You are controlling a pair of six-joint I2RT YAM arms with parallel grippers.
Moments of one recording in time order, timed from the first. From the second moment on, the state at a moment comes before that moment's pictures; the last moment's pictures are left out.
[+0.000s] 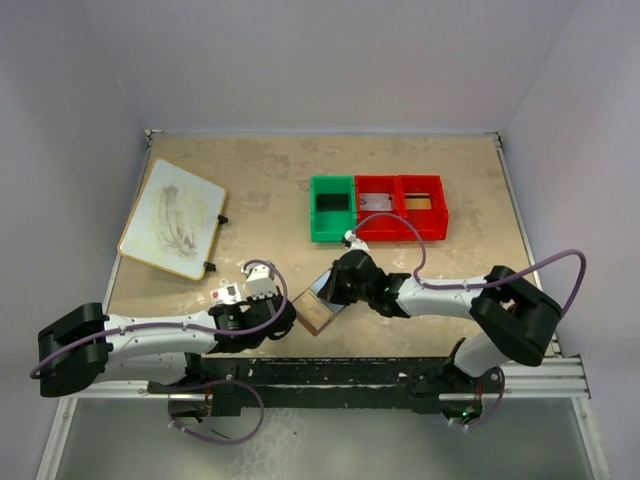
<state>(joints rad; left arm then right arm) -1.19 1.11 0.41 -0.21 -0.60 -1.20 0.94 1.48 0.62 0.16 0.07 0.97</state>
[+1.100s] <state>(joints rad) -1.19 1.16 0.33 0.01 -0.55 -1.25 0.89 1.57 0.57 0.24 -0.03 0.96</state>
